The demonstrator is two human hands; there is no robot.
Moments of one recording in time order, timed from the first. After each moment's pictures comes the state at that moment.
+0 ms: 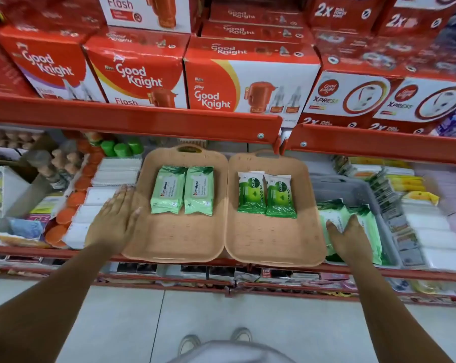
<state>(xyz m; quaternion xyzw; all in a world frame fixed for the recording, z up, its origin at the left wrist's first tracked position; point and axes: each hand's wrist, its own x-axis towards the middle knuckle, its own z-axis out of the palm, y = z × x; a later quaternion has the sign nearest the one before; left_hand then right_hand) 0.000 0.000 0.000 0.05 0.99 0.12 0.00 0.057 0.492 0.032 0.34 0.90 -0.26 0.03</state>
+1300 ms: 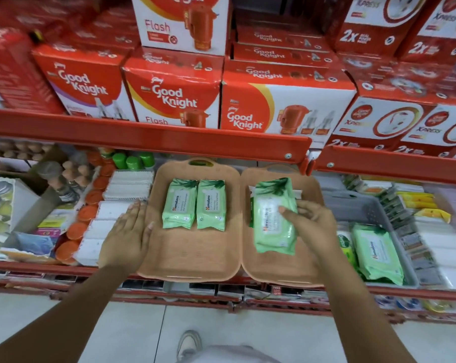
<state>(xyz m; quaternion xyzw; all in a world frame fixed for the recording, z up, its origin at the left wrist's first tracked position) -0.003 0.001 -0.014 0.04 0.99 0.10 -0.05 0.028 0.362 0.107 0.23 0.76 -0.60 -0.03</state>
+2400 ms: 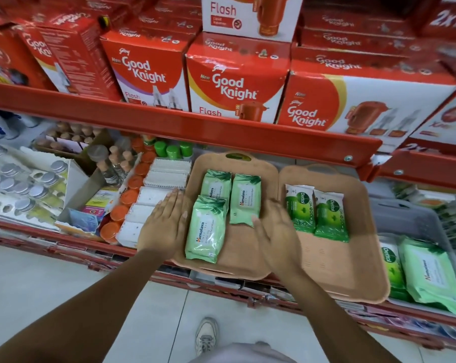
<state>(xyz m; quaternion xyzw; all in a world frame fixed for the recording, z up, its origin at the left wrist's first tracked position) -0.001 -0.002 -0.014 0.04 0.99 0.12 -0.06 0.018 0.253 0.040 0.00 0.95 -0.31 -0.04</state>
